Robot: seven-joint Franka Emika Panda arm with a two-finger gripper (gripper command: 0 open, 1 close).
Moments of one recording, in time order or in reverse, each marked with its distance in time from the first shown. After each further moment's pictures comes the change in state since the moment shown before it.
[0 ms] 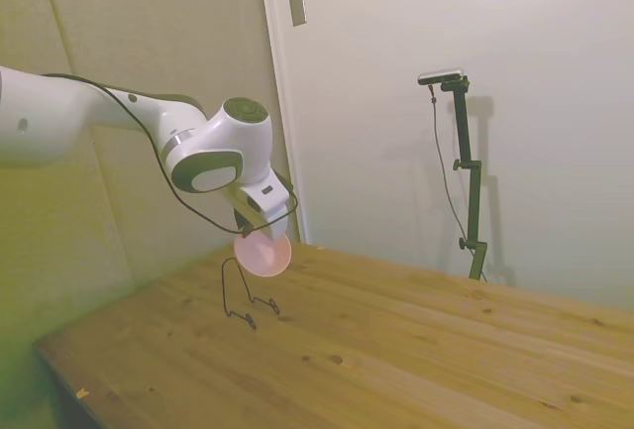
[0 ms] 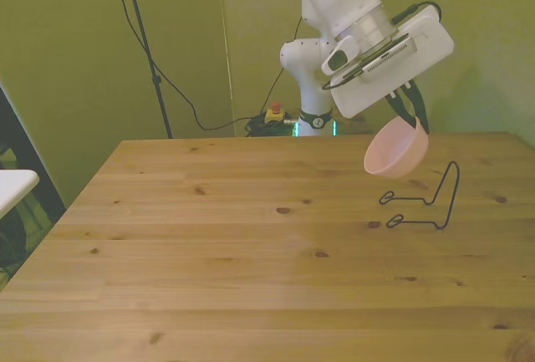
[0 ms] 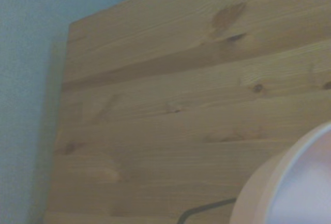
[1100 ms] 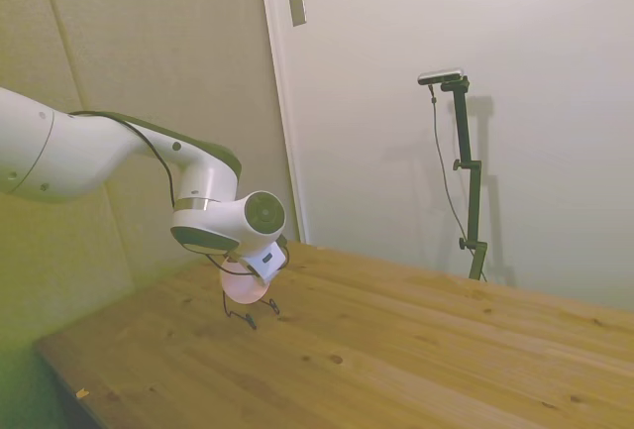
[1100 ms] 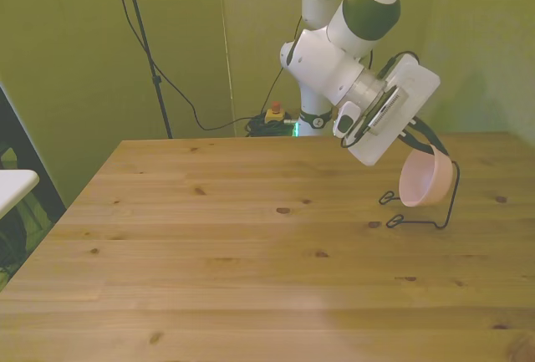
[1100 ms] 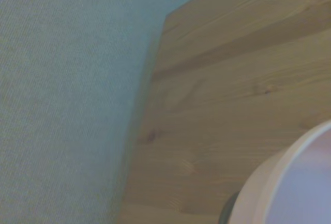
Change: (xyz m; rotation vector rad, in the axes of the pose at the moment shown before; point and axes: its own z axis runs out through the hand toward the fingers) arm -0.001 0.065 0.078 0.286 -0.184 -0.066
